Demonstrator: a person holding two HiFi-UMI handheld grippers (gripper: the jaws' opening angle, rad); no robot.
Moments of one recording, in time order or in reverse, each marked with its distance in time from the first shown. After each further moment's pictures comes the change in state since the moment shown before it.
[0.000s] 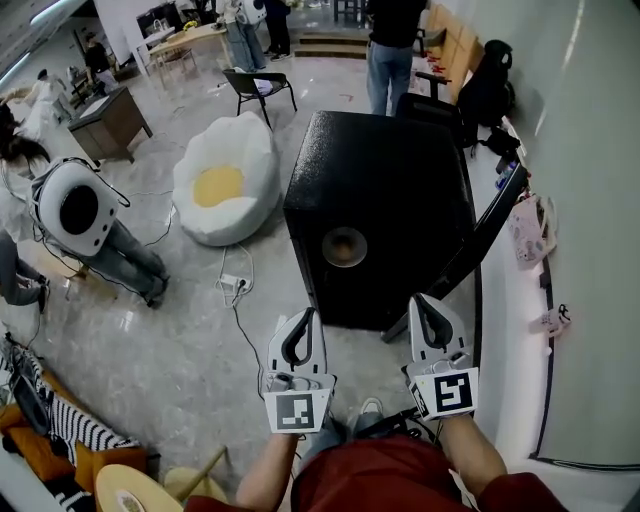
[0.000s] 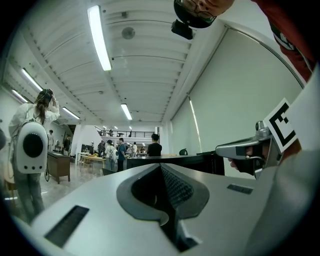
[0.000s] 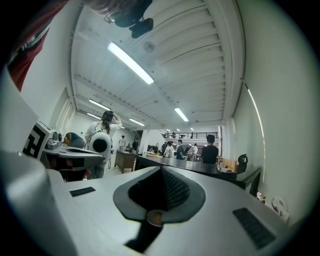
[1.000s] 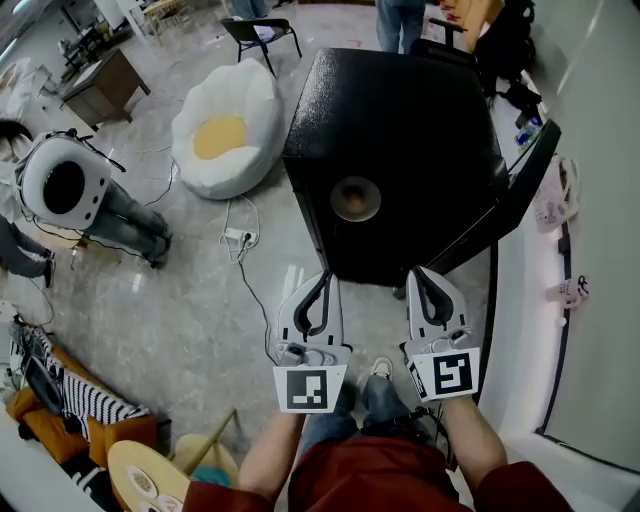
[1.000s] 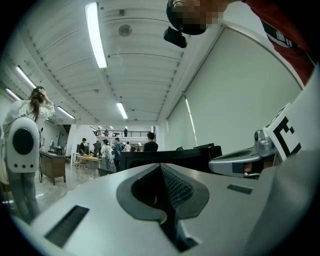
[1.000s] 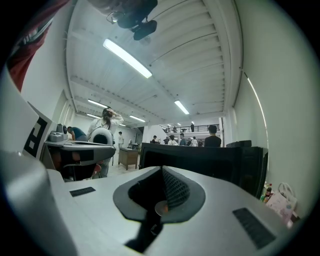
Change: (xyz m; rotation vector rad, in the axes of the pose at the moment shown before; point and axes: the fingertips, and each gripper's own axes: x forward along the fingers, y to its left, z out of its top) left arm 0.025 -0.004 -0.037 -0.004 0.023 -0.036; right arm 0.027 0.023 -0.061 0.057 0.057 0.028
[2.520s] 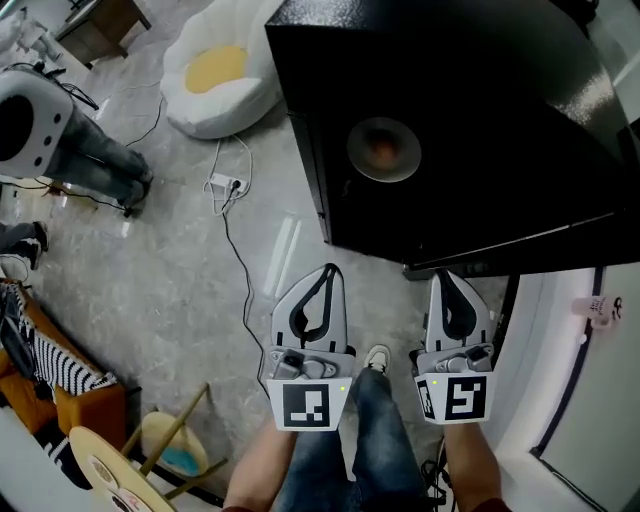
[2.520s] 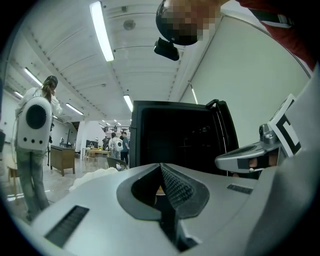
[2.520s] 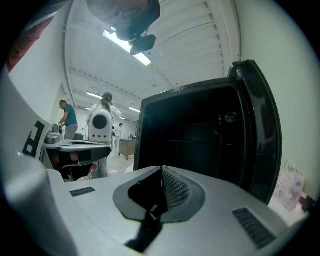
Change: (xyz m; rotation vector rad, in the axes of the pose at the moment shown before) left arm 0.019 0.047 -0.216 0.022 0.129 0.087; right arm 0.064 0.006 -0.194 0.022 0.080 0.000
